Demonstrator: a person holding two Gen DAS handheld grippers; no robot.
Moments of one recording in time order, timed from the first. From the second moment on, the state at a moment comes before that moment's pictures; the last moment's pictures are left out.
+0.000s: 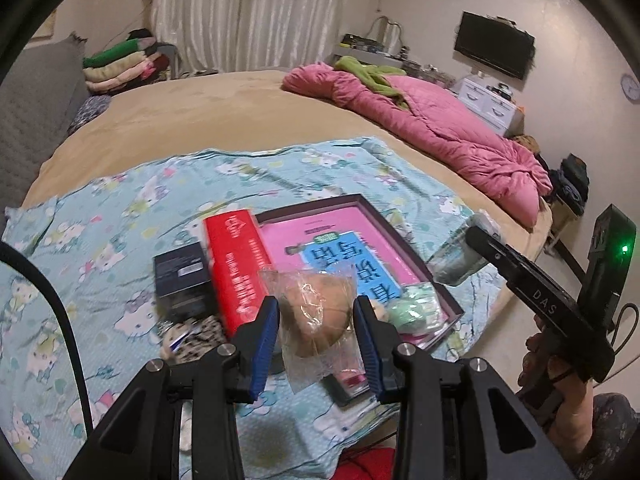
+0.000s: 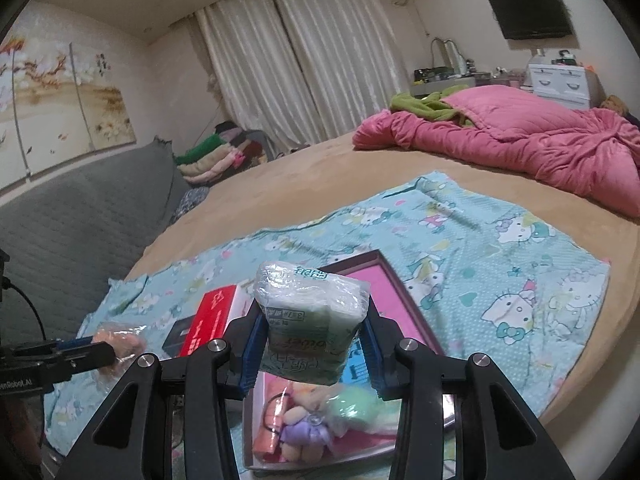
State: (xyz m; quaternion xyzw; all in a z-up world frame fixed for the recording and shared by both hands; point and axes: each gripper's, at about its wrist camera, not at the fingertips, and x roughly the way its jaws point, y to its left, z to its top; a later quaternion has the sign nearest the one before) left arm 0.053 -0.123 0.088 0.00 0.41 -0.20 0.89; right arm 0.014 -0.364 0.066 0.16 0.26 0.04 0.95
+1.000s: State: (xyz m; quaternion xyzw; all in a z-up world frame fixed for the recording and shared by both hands) left arm 0.095 -0.195 0.000 0.04 0.48 -0.20 0.85; right arm 0.032 -0.408 0.023 0.20 0.27 0.00 0.94
